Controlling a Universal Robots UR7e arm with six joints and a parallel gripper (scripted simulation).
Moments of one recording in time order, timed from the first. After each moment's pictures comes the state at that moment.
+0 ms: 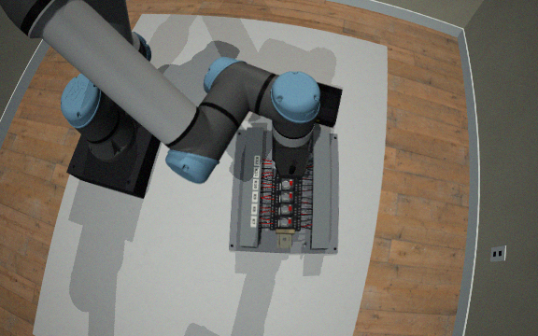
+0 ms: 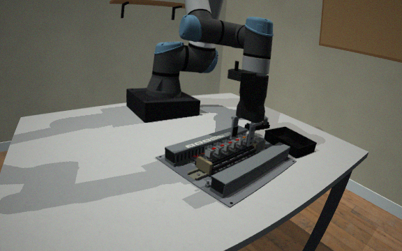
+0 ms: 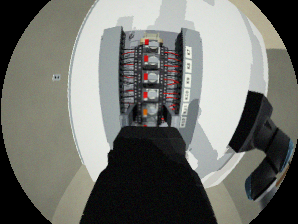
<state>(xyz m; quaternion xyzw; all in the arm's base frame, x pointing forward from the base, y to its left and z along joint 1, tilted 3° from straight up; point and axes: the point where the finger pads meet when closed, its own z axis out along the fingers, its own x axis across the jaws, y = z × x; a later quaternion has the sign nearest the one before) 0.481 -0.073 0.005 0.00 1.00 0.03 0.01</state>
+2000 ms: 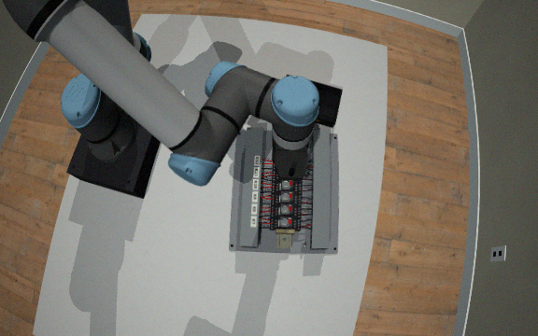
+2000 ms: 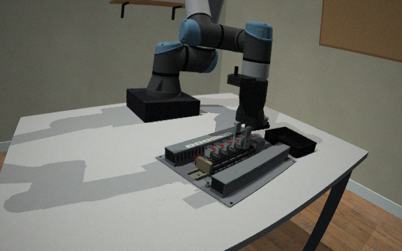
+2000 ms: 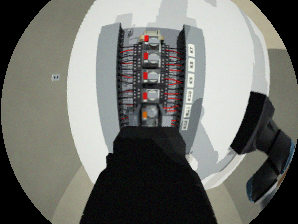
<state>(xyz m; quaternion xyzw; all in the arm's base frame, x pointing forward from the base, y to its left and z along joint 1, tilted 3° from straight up) 0.481 -0.072 -0.008 0.00 1.00 0.03 0.01</state>
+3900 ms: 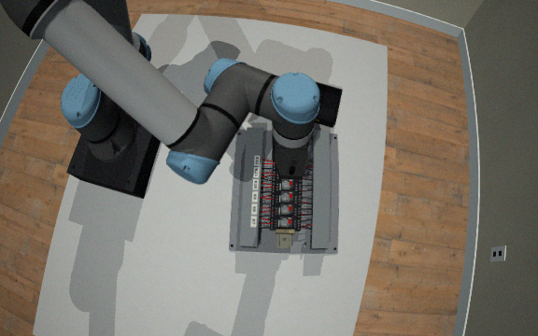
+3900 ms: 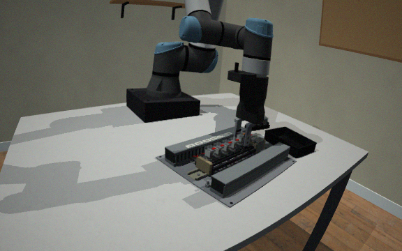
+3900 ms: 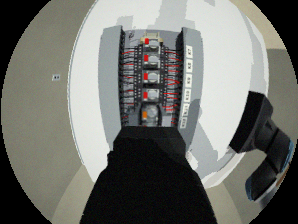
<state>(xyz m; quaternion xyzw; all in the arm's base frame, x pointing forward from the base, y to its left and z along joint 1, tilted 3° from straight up) 0.481 -0.073 0.001 0.00 1.00 0.03 0.01</state>
